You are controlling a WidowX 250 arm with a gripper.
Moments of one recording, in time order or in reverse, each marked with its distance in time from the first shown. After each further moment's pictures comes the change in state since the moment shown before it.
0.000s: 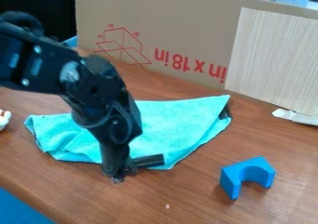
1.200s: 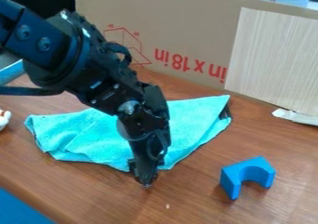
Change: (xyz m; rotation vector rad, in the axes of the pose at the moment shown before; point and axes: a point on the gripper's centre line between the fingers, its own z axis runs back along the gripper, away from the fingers) arm 0.015 0.003 -0.049 0.031 0.109 0.015
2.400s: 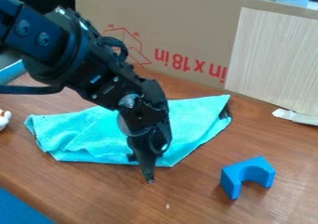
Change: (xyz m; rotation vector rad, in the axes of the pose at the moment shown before) arm 0.001 0.004 0.001 -0.012 -0.018 0.026
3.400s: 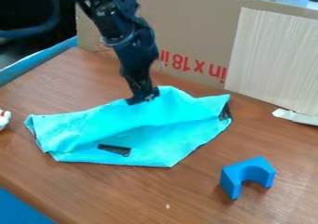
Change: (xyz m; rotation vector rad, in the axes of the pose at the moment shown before) arm 0.008 0.086 0.028 -0.175 -0.075 0.279
